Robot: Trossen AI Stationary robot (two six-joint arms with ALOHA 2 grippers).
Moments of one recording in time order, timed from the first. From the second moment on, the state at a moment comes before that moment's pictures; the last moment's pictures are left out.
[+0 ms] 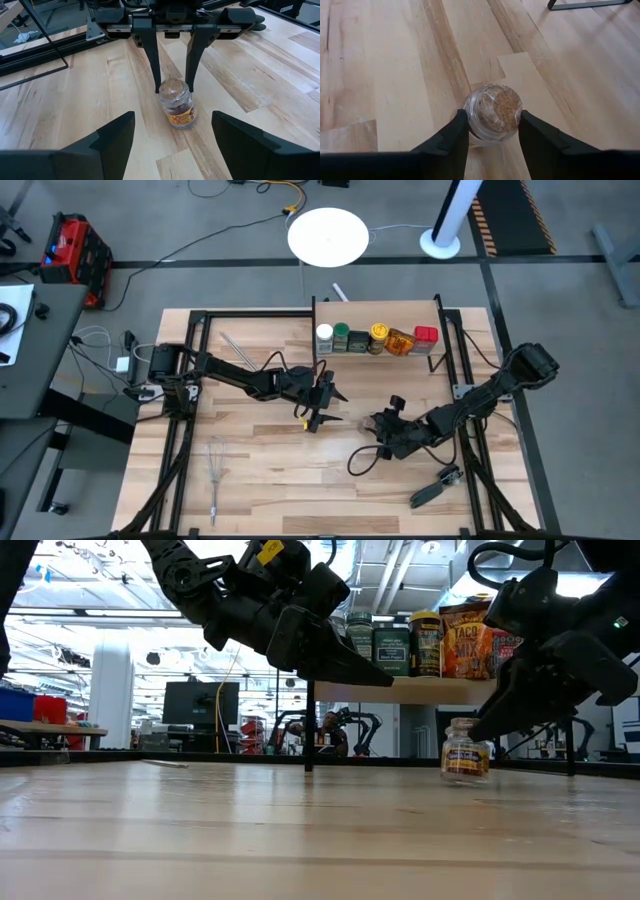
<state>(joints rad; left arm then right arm) 0.04 1.83 0.95 0.50 0.22 0.32 0.49 1.49 0.57 -0.02 0.66 0.51</state>
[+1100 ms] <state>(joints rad) 0.05 1.83 0.95 0.38 0.31 0.35 0.42 1.49 0.56 0.06 0.56 0.40</state>
